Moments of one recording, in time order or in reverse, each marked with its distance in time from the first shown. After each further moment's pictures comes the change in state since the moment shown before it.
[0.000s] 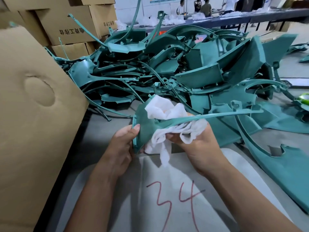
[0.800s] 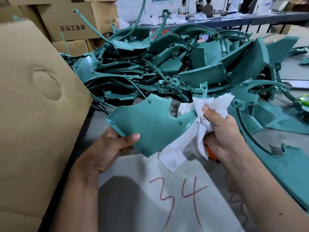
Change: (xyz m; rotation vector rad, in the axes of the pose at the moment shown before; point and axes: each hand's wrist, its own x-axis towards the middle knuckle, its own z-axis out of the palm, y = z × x) left_hand -0.021 0.021 -0.036 0.088 -0.225 0.056; right_hand 0.017 -0.004 -0.039 0.331 0.441 0.236
